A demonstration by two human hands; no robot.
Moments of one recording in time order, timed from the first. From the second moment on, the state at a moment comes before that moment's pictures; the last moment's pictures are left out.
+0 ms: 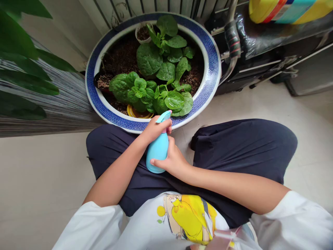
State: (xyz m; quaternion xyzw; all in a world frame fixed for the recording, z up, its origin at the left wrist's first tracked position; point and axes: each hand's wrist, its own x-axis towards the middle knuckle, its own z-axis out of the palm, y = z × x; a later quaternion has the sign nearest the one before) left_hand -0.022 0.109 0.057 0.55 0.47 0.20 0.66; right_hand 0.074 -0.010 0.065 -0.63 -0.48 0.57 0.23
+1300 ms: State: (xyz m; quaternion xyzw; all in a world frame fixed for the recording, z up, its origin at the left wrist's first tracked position) left_hand -0.097 0.064 0.067 0.49 0.35 0.22 0.77; right_hand 0.082 0.029 0.082 -0.52 -0.47 0.57 0.43
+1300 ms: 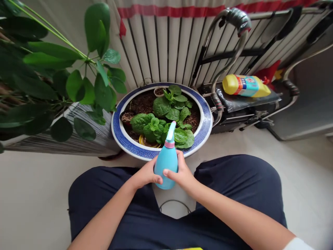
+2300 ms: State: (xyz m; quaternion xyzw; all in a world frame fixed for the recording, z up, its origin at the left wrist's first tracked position) left_hand -0.004 -0.020 0.023 0.41 0.50 0.22 0.73; right_hand 0.123 0.040 0.049 -0.62 -0.49 0.48 0.38
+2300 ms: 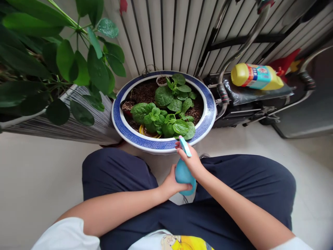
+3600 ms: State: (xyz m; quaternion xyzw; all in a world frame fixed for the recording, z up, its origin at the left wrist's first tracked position) left_hand 0.043 -0.019 0.004 0.38 0.53 0.19 0.73; right_hand 0.169 0.031 0.053 -0.63 -0.54 0.40 0.38
